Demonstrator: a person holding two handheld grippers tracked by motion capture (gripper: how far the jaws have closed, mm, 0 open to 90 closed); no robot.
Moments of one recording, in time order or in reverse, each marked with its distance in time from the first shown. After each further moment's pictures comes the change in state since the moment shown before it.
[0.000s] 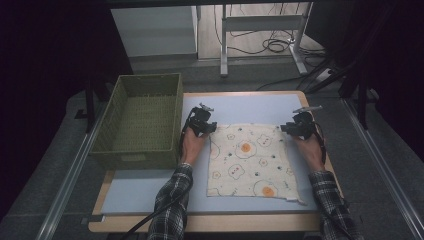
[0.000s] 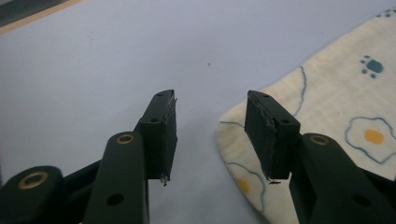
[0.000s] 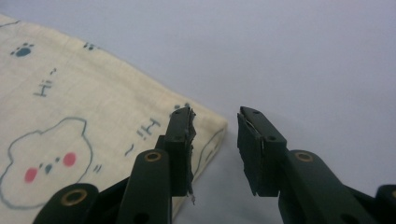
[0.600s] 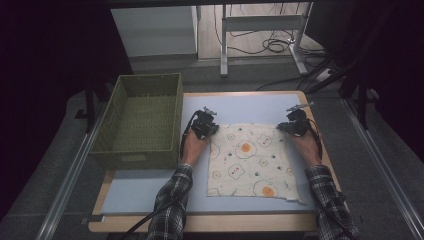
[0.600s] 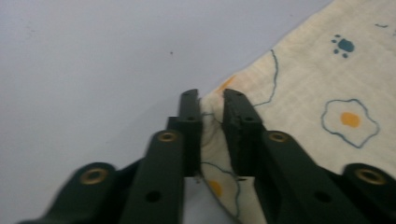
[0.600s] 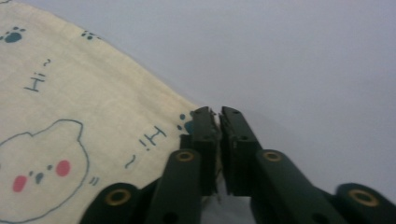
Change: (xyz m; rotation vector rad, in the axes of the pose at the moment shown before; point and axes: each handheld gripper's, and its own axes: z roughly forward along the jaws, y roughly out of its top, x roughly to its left) left arm -0.009 -0.006 0.011 0.017 -0.129 0.045; right arm 0.004 0.011 0.016 0.080 0.018 -0.052
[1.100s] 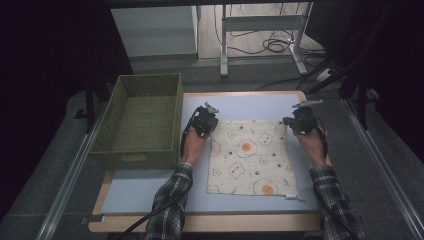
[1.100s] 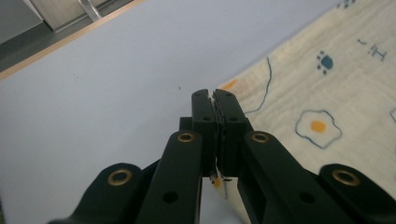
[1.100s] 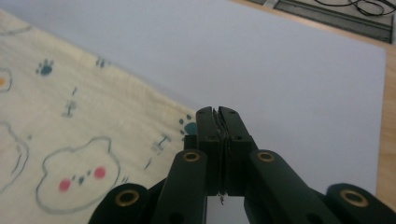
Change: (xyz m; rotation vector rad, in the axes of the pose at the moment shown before) left arm -0.015 0.008 -0.029 -0.071 0.102 0.081; right arm 0.004 0.002 -0.036 -0.110 -0.036 -0.023
